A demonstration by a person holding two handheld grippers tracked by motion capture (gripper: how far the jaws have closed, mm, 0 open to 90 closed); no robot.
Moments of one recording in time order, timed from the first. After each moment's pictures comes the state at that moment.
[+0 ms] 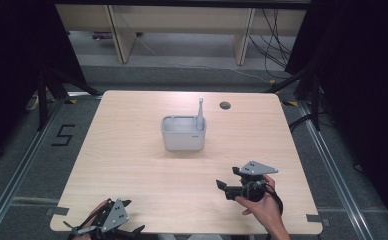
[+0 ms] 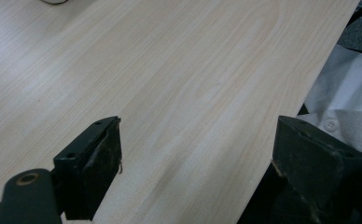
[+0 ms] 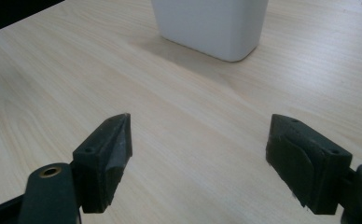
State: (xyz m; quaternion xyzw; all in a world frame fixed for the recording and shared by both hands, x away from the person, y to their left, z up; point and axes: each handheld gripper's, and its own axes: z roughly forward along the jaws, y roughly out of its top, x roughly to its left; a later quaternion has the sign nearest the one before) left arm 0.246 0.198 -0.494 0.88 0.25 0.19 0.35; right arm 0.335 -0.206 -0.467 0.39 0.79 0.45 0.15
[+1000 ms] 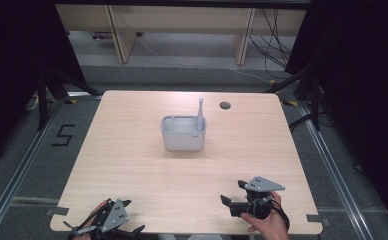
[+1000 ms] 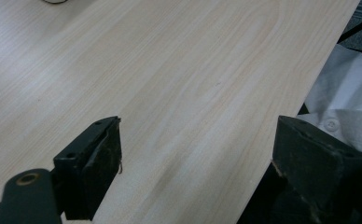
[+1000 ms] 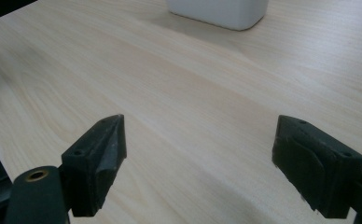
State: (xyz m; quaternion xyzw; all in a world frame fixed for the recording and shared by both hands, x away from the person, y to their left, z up) left arm 0.246 0.198 -0.493 0.88 0.25 0.19 0.35; right arm 0.299 -0.220 -0.481 0.39 0.79 0.45 0.14
